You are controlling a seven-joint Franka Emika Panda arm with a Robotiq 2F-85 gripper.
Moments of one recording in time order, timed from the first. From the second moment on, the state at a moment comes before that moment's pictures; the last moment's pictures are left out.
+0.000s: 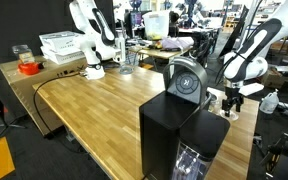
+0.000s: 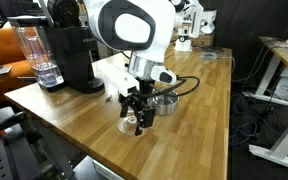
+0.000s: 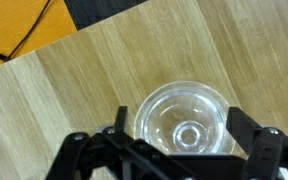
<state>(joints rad) -0.18 0.51 -0.12 -2.30 0.08 2.51 -0.19</state>
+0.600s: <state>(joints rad) -0.18 0.51 -0.13 -2.30 0.06 2.50 -0.19</state>
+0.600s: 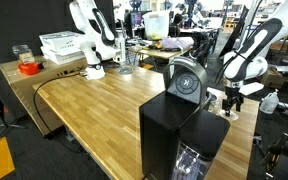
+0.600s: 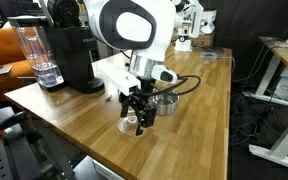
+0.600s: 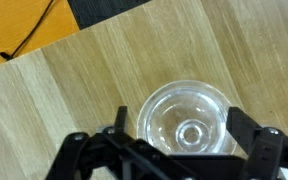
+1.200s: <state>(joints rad) -0.17 0.51 -0.12 -2.30 0.04 2.50 -0.19</state>
